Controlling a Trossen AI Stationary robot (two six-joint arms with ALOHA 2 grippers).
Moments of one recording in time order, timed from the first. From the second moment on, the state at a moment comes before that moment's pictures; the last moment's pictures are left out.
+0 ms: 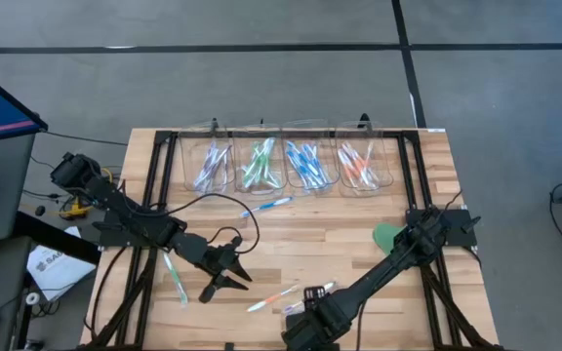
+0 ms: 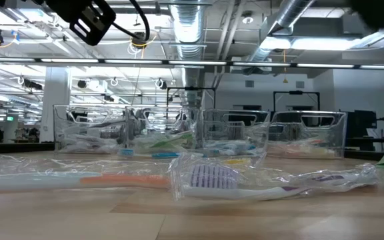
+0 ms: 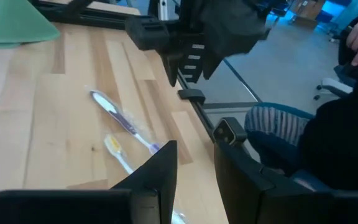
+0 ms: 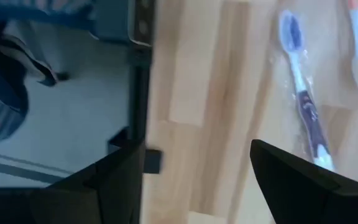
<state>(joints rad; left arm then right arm) -0.52 1.29 0.61 0.33 -0.04 -0.30 0.65 2.32 2.17 -1.24 -0.09 0.54</state>
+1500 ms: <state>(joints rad) -0.50 1.29 0.61 0.32 -0.05 -0.25 0.55 2.31 1.83 -1.04 0.02 0.42</state>
